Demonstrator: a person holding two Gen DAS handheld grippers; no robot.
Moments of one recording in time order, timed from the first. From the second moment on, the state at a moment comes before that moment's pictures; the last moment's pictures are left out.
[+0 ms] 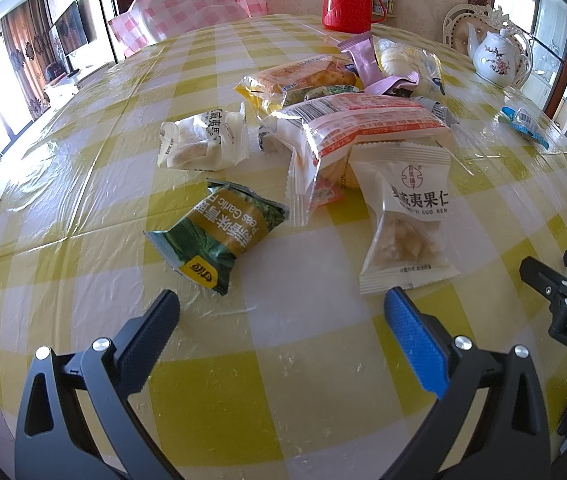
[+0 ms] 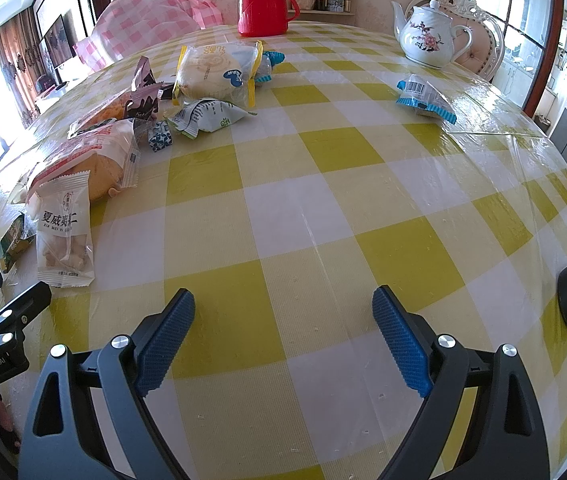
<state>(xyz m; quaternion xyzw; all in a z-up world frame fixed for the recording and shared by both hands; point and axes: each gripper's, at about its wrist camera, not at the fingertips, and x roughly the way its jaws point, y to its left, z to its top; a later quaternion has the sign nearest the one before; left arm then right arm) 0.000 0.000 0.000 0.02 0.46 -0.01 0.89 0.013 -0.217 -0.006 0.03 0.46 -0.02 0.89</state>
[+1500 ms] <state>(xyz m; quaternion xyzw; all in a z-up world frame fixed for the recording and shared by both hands) -0.018 0.059 0.016 -0.04 0.42 0.05 0.91 0.003 -0.148 0.023 0.01 0.39 0.10 0.92</state>
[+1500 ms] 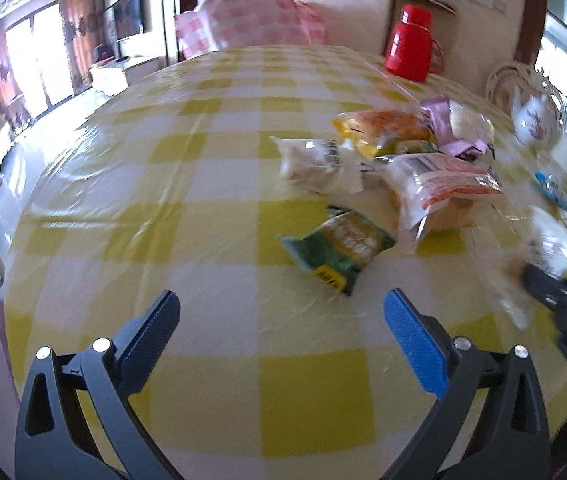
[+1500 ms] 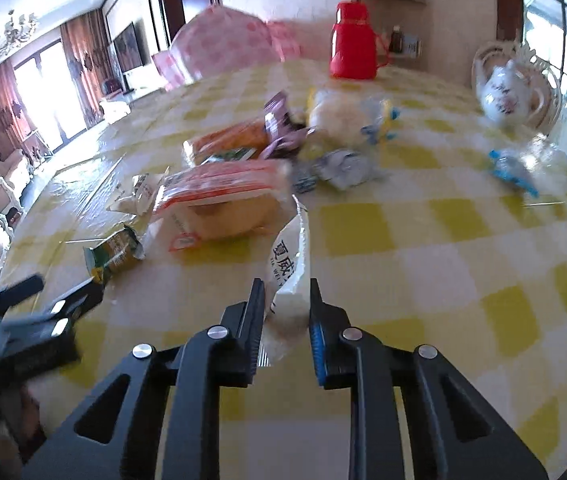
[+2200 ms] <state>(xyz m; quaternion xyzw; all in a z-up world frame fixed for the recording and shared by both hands) -0.006 0.018 0.016 0.00 0.41 -0.04 0.91 -0.057 -0.284 0.020 0.12 0.39 0.07 0.91</state>
